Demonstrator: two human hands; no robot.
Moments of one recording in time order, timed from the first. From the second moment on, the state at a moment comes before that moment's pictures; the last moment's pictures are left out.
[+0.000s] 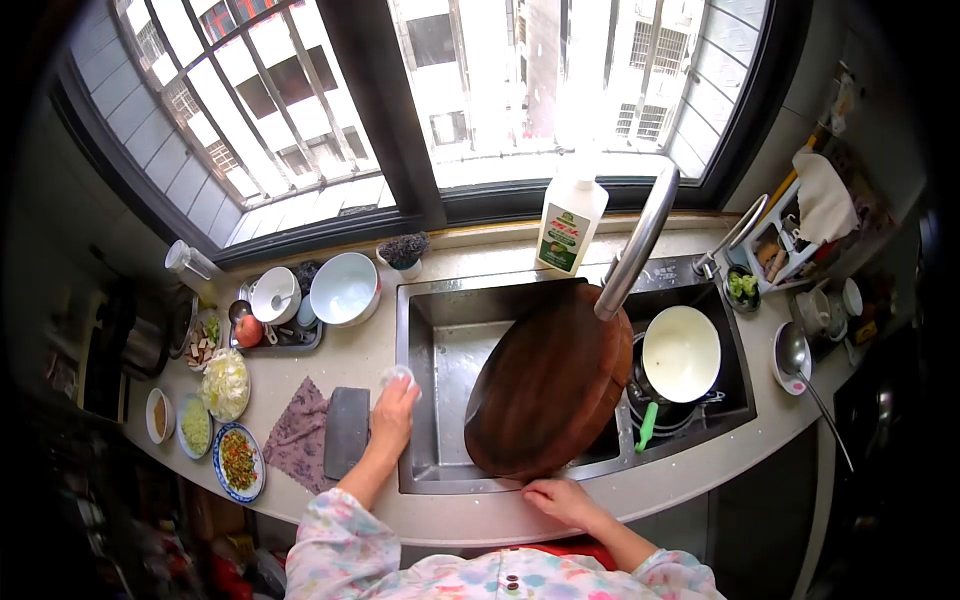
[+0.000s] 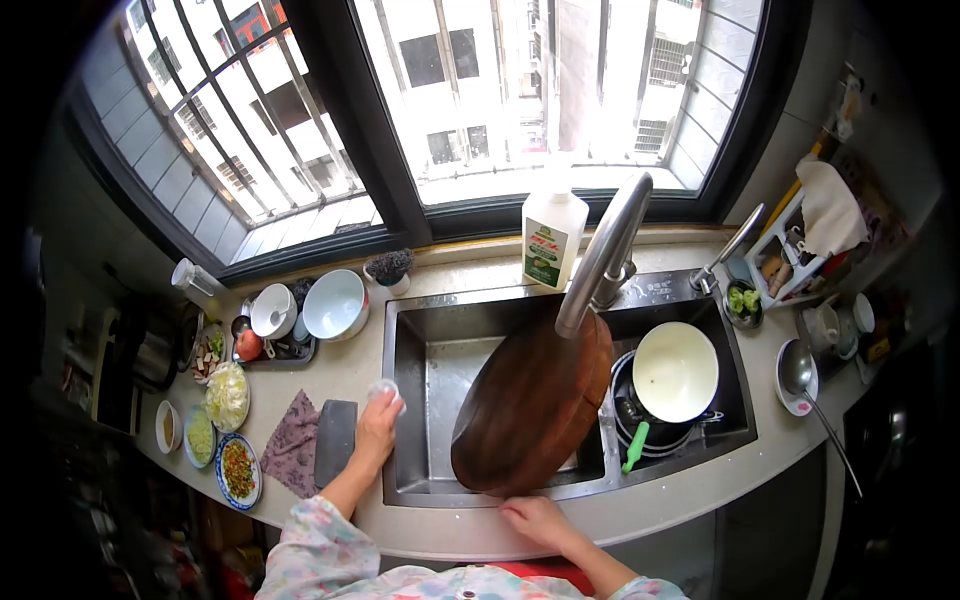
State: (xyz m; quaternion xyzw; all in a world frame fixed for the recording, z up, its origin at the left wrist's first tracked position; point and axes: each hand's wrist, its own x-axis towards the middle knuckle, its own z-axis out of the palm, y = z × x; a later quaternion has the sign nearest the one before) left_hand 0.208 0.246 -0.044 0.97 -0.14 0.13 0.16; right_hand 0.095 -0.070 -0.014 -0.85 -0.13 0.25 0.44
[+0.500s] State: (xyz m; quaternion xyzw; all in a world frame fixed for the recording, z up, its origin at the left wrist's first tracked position) left_hand 0.171 0.160 -0.061 0.60 0.40 -0.20 0.66; right_hand 0.267 -0.152 0.043 -0.73 0.15 -0.03 0.67
